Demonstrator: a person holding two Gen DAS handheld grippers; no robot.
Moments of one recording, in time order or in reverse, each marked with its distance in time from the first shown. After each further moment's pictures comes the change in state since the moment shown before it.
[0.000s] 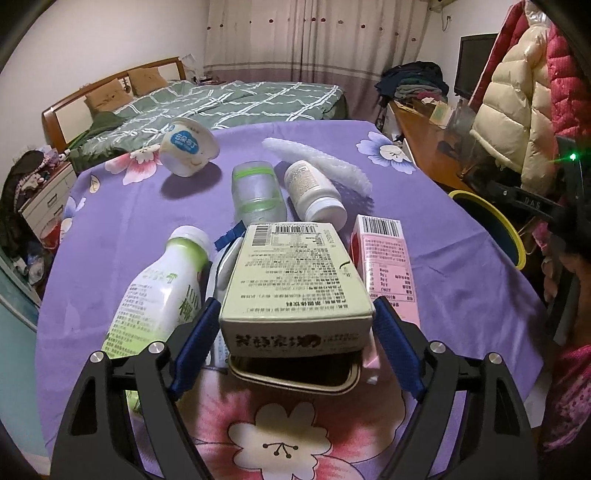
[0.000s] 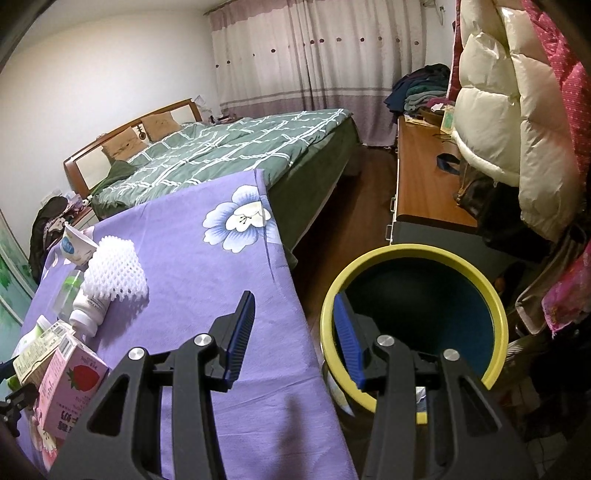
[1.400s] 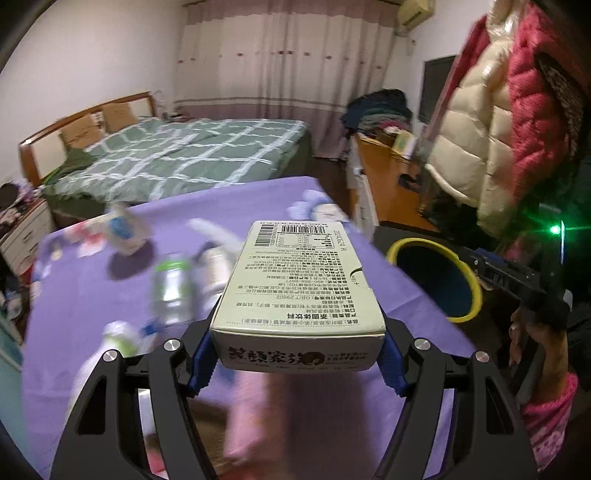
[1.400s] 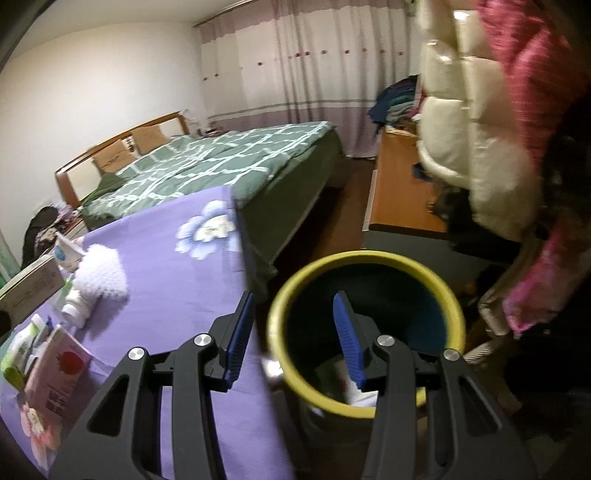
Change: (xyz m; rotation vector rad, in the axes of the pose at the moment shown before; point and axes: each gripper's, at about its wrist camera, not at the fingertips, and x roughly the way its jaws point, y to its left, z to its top) left arm -0.023 -0.090 0.070 0.064 -0.136 -0.123; right arm -0.039 -0.054 -0.006 0.022 -0.060 -0.067
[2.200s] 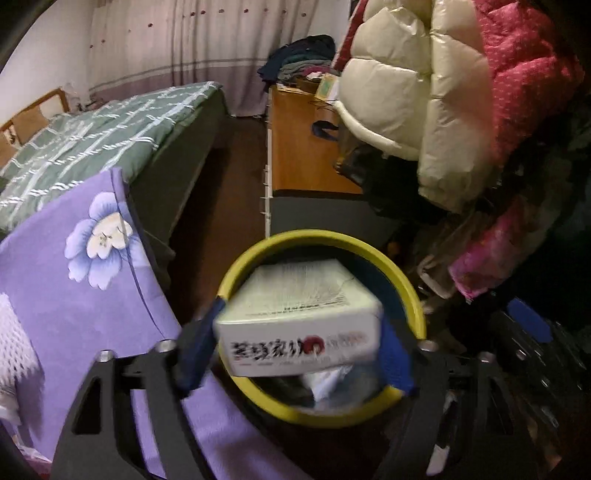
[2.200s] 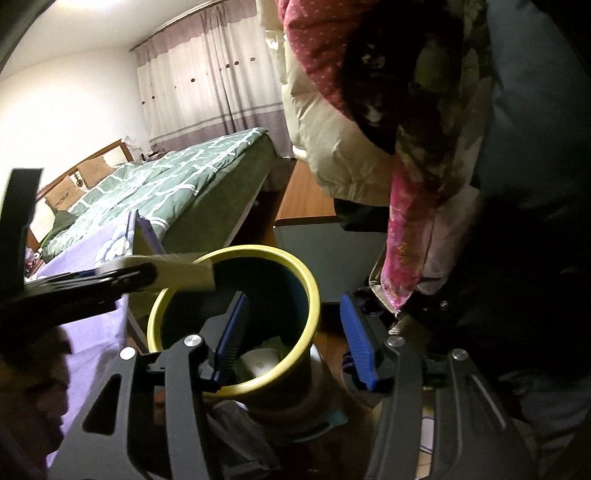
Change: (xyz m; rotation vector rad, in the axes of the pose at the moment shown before) left arm 0.199 -0.226 0.060 0.152 0.173 -0.175; right arm -0.031 -0.134 -0.025 0.167 -0.023 -0.141
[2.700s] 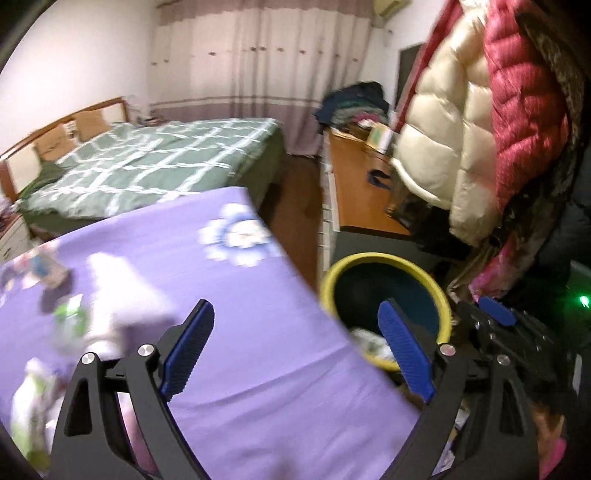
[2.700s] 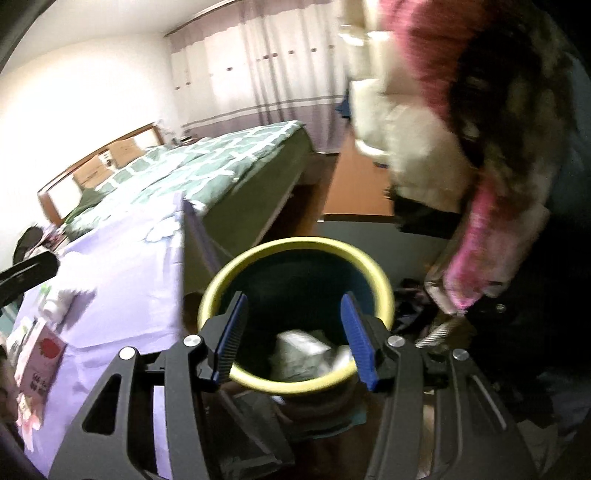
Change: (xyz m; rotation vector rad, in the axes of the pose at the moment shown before) left arm -0.159 0.093 -0.067 -0.128 -0.172 0.156; right arm 0.003 0.069 -0.005 -0.103 0.029 0.116
